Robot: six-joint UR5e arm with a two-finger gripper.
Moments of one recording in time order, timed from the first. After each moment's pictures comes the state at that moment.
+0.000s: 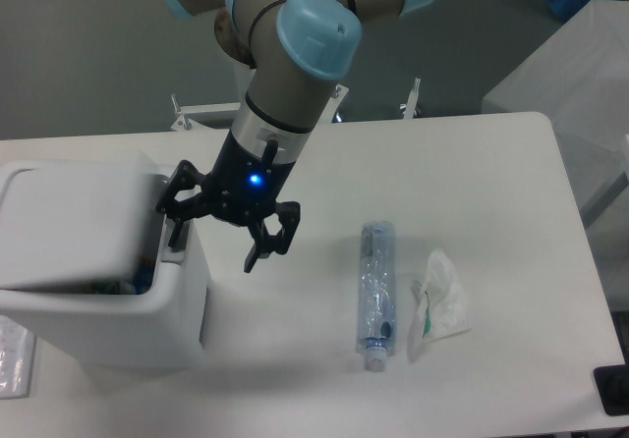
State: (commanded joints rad) arm 2.37 -1.78 -1.52 -1.13 1.00 0.39
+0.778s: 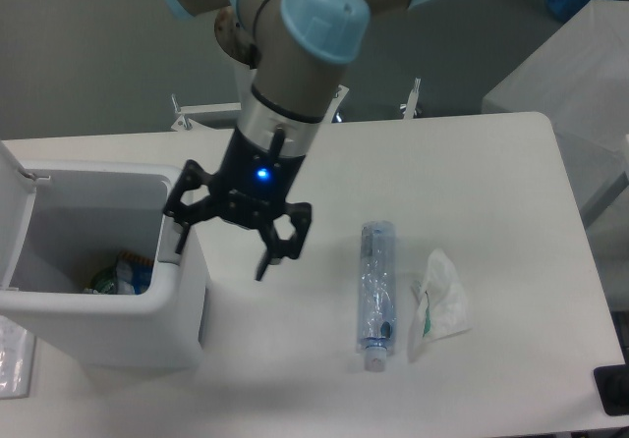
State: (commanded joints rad) arm 2.47 -1.83 -1.40 -1.04 1.00 0.46
